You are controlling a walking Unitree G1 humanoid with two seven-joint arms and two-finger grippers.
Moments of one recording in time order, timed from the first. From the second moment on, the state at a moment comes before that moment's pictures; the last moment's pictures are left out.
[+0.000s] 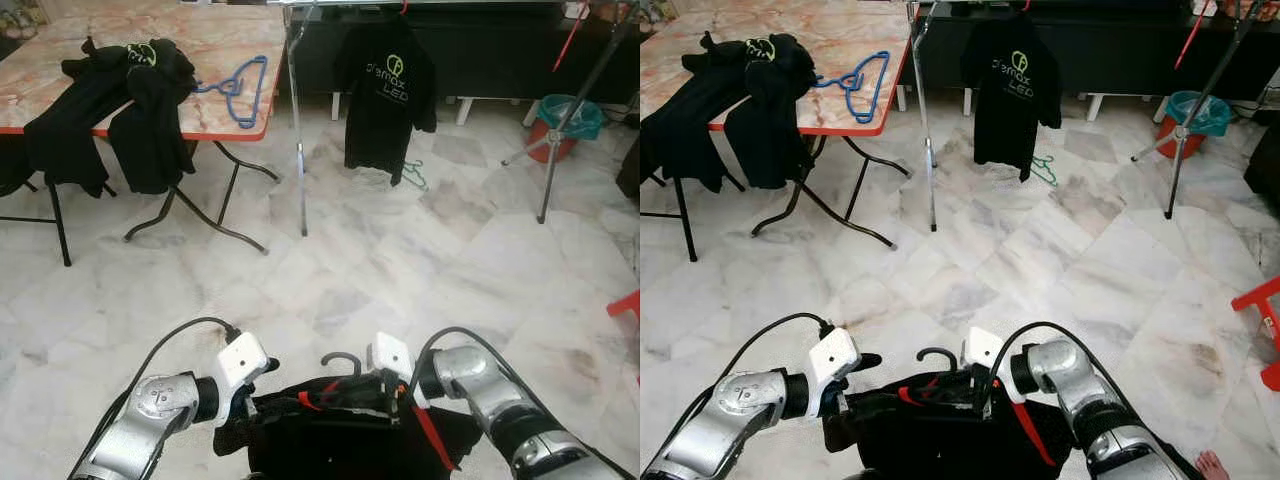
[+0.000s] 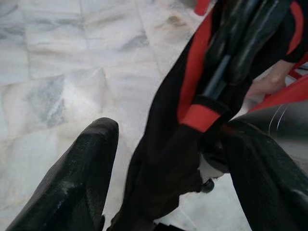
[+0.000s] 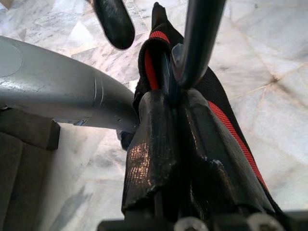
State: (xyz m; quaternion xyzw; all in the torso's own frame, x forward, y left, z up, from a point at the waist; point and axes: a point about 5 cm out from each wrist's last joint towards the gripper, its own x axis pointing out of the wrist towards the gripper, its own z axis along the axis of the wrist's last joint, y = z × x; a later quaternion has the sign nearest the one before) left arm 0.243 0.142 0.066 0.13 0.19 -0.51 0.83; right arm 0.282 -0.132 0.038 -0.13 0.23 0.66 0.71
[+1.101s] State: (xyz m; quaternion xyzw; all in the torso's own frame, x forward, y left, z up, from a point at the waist) left arm 0.246 0.135 0.068 0.12 0.20 -0.52 0.82; right arm 0.282 -0.119 0.040 -0.12 0.22 0.67 0.70
